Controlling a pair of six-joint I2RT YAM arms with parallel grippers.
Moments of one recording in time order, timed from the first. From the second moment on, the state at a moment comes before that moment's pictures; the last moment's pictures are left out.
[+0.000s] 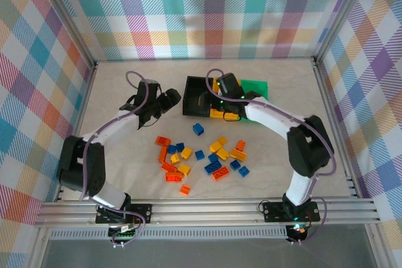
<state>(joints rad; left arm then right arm) -0.32 1.51 1.00 -0.18 0.13 -0.86 0.59 1.75 1.33 -0.37 -0.03 0.58</state>
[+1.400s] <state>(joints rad) -0.33 1.23 0.77 -0.19 0.14 -0.88 0.42 2.04 1.62 -0.69 0.03 0.44</state>
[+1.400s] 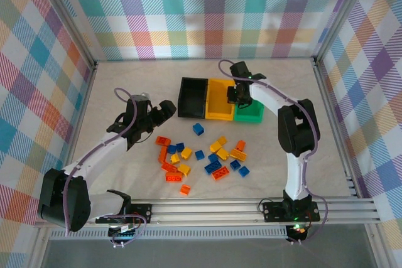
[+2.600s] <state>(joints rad) -0.33 1.18 0.74 -0.24 0.13 -0.88 0.55 2.03 1.59 -0.72 0.00 0.49</state>
